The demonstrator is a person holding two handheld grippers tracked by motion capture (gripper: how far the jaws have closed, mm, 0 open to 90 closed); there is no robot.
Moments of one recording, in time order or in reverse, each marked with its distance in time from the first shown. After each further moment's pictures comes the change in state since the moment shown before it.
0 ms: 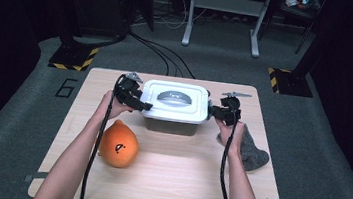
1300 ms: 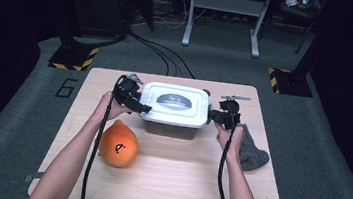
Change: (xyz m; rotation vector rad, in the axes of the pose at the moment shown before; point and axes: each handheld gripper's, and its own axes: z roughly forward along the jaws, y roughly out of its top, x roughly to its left) left arm -0.009 0.001 -0.009 0.061 0.002 -0.007; right arm 0.011 -0.007 -0.011 0.031 -0.043 0.027
